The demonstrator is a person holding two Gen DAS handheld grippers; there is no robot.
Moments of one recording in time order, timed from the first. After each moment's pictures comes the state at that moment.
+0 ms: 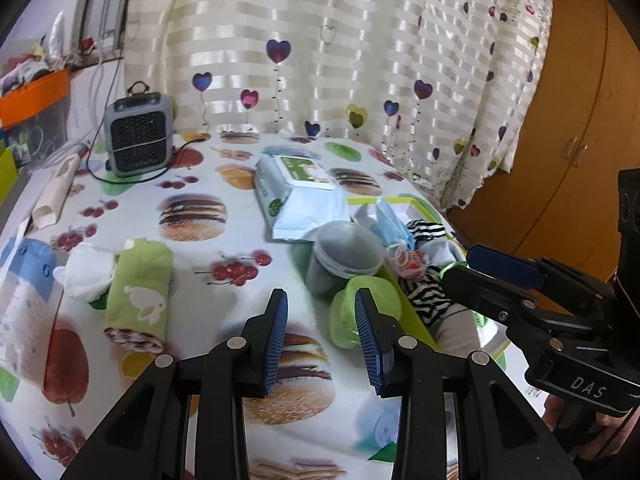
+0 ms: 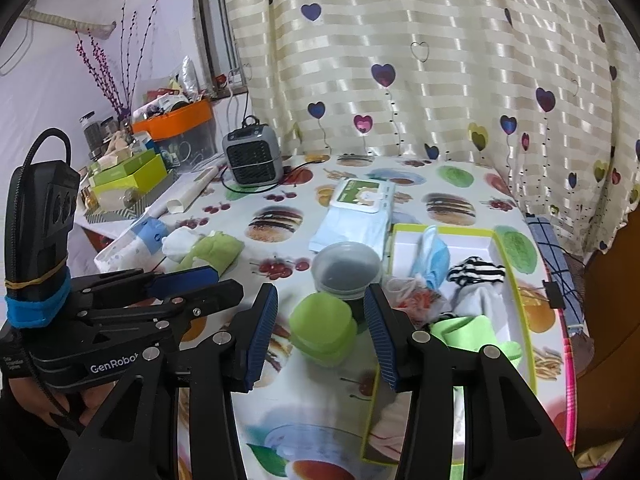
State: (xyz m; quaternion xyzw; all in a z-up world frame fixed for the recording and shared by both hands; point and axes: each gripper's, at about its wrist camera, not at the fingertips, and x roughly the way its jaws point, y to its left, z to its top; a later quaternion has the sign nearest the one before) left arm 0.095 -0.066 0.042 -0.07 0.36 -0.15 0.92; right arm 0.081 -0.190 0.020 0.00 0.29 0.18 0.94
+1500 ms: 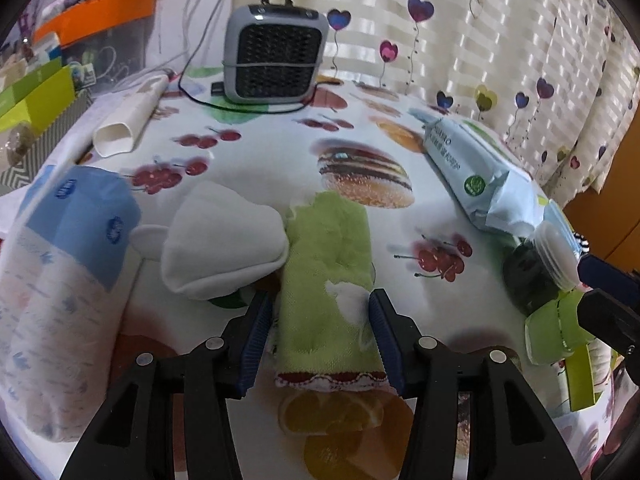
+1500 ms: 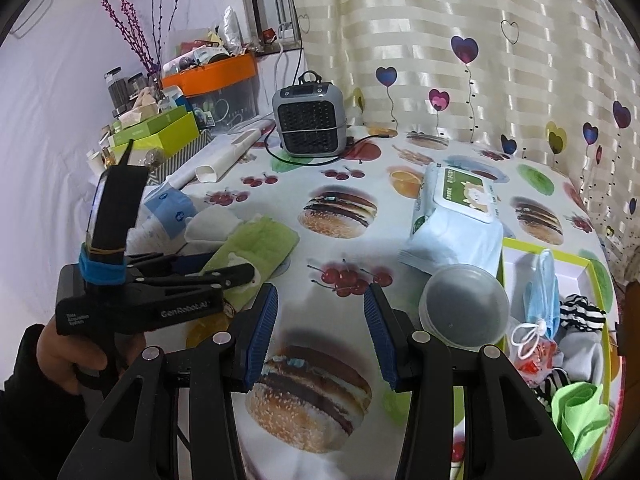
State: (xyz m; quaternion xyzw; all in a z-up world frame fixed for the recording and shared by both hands) left arm 0.171 0.049 -0.038 -0.09 0.44 -0.02 0.89; right arm 0.143 -0.102 -0.008 -0.04 0.34 0.24 0.91
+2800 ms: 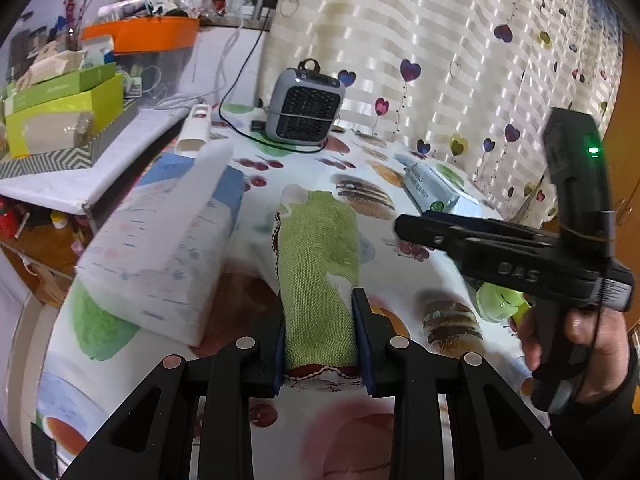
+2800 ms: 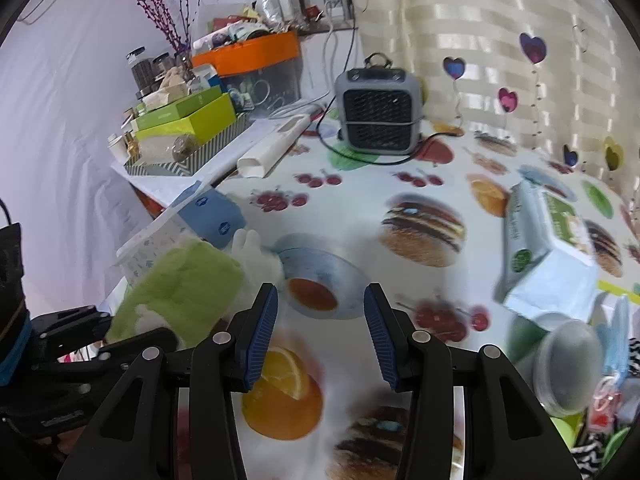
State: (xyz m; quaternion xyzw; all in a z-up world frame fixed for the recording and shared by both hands) left arm 0.053 0.109 0.007 -0.14 0.36 -0.04 0.92; right arm 0.173 -0.011 -0.015 -0.04 0.36 0.30 0.88
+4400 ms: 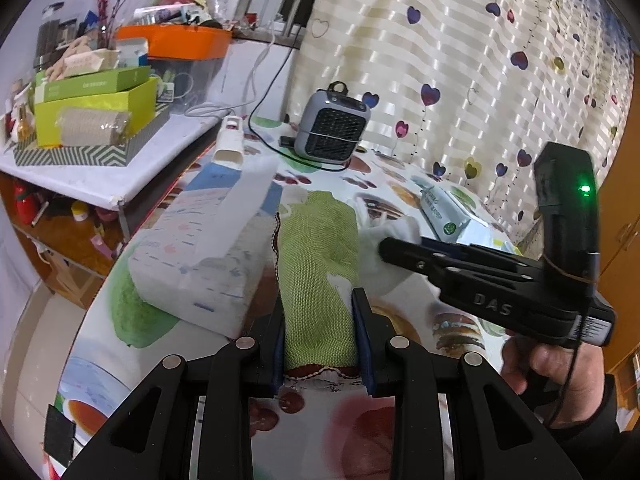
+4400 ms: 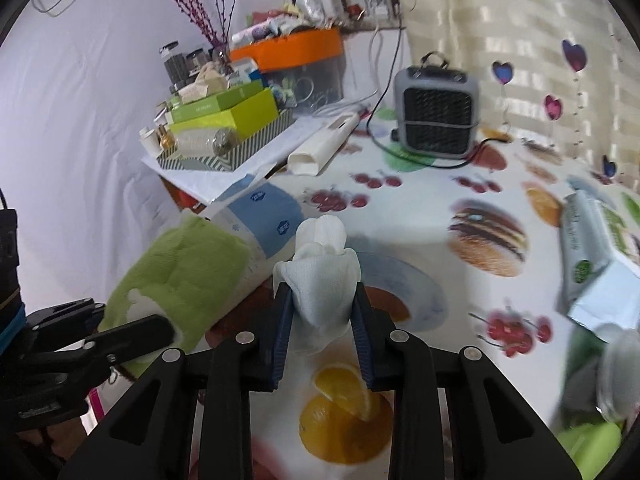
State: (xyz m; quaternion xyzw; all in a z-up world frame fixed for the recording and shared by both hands) left arm 0.032 0.130 0.016 -0.16 0.33 -0.01 0.93; right arm 0.154 0.014 -0.017 -0.04 0.34 0.34 0.88
